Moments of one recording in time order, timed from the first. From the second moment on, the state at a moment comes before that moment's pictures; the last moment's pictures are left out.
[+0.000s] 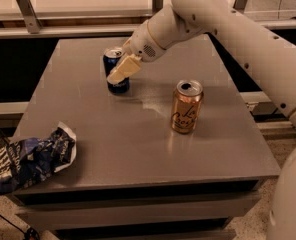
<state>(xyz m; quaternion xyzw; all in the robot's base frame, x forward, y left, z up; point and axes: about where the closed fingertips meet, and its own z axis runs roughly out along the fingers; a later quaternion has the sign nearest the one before) 0.648 0.078 0.891 -0.63 0.65 0.24 0.34</state>
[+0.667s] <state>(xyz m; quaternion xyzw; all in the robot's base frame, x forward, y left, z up) 0.636 0.091 0.909 -0.64 0.63 0.25 0.35</state>
